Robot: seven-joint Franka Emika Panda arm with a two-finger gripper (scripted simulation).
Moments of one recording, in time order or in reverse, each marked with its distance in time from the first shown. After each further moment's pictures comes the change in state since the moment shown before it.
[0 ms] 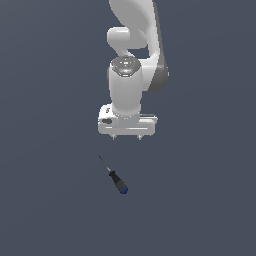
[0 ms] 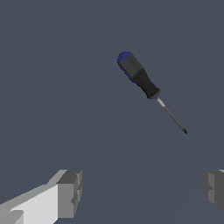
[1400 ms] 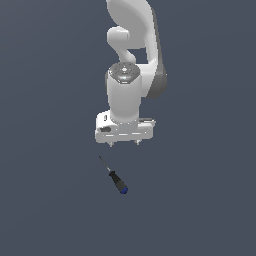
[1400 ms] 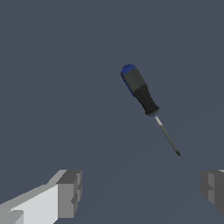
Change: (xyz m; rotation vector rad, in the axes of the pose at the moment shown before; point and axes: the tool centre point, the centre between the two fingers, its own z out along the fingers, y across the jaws) arm 0.024 0.008 0.006 -0.025 0.014 -0.150
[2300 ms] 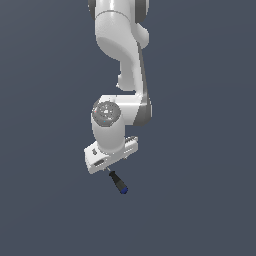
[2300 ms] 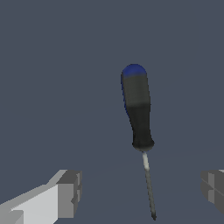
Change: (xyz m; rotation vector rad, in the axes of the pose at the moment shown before) arm 0.039 0.044 0.077 0.019 -0.026 -0.402
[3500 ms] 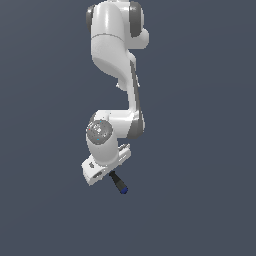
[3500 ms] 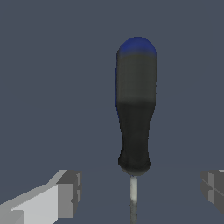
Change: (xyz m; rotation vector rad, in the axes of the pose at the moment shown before) arm 0.002 0.023 0.051 0.014 0.000 -0.160
